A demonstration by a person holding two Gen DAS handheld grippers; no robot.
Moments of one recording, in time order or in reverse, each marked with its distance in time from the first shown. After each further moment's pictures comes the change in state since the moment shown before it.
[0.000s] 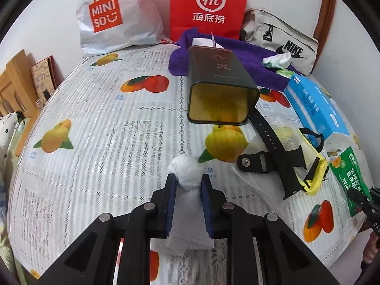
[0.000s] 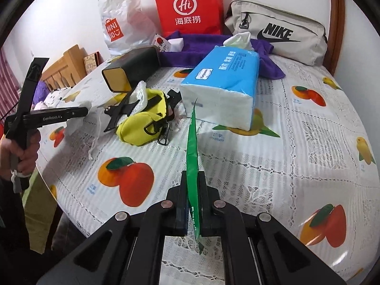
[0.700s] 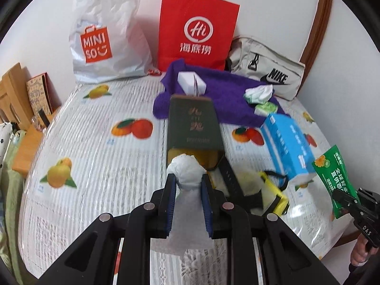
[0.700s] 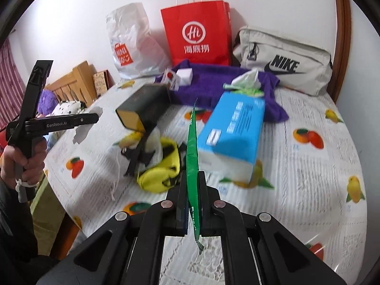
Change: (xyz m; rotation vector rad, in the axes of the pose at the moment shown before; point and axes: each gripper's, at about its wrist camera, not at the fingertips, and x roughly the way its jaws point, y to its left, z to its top) left arm -0.045 -0.017 0.058 -0.008 -0.072 -0.071; right arm -0.036 0.008 0.063 -0.025 -0.088 0.034
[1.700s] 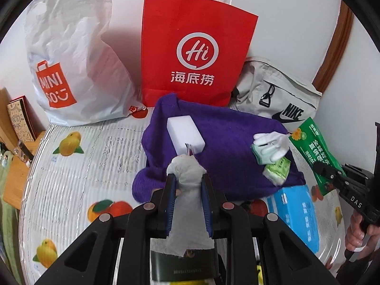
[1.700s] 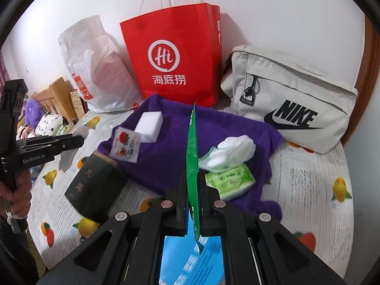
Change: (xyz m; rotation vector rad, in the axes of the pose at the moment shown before) left arm 0.087 -0.011 0.140 -0.015 0.003 -0.027; right arm 0.114 -0.070 0.178 -0.012 0.023 -0.032
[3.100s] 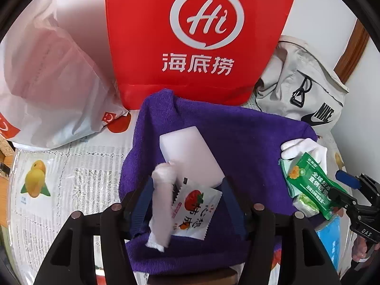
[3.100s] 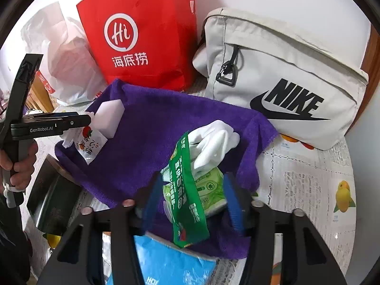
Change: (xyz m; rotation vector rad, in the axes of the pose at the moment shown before) left arm 0.114 0.000 0.060 0.040 0.125 0.000; right arm 0.065 -0.045 0.010 0.034 0.104 -0.067
